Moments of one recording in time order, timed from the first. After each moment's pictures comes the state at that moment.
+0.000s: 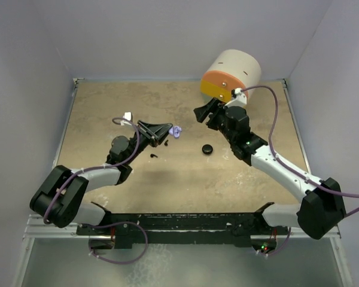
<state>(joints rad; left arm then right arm) -0.49 1.38 0.43 1.10 0.20 -1.52 0.56 1.26 0.93 0.16 0.20 0.75</state>
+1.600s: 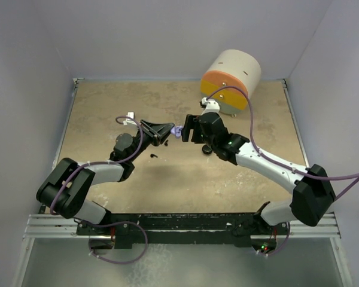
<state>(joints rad) -0.49 1.48 0.47 1.10 0.20 -1.52 0.76 1.39 1.03 -0.16 0.28 0.56</state>
